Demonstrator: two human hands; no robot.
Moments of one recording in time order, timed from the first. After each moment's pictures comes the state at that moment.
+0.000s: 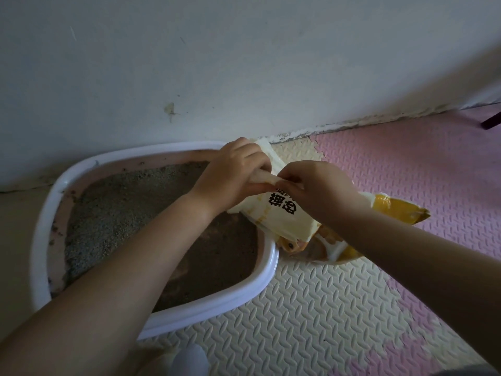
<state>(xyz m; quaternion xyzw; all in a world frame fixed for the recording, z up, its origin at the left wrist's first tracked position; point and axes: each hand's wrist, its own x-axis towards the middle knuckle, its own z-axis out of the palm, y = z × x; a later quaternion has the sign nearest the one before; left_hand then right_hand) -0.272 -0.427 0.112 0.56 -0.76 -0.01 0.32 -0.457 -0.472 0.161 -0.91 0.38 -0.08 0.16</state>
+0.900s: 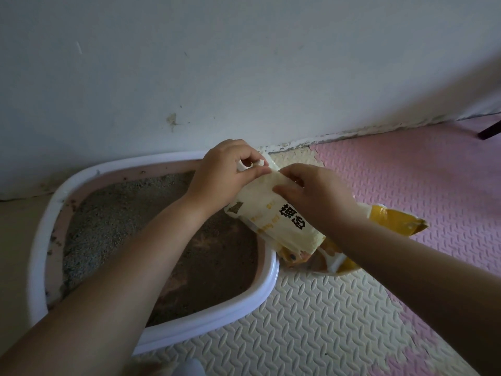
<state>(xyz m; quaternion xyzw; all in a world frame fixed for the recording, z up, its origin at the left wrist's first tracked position) -0.265 -0.422 0.137 0.63 -0.62 -0.17 0.44 -0.446 -0.471 0.167 -0.86 0.45 -0.12 0.20</state>
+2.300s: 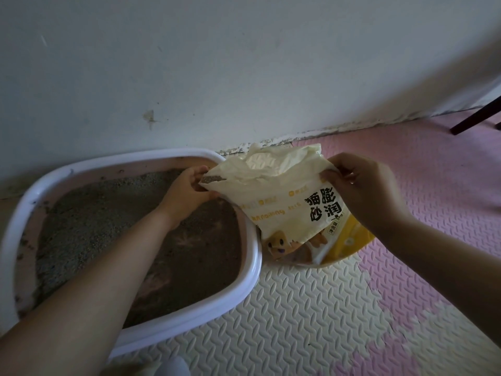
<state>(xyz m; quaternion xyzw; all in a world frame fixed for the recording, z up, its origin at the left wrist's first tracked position) -0.242 -0.419 0.046 0.67 -0.36 -0.44 0.47 -0.530 -0.490 0.186 -0.86 0.42 -0.24 0.17</state>
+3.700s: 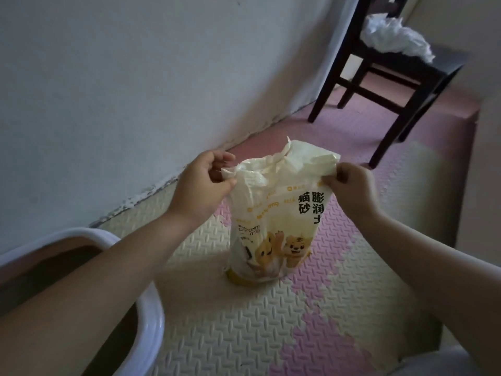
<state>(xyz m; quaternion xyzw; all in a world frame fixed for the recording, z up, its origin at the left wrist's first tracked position) -0.493 -0.504 0.221 0.51 -0.61 -0.38 0.47 -0.773 -0.512 0.213 -0.59 0.71 -0.36 0.12</state>
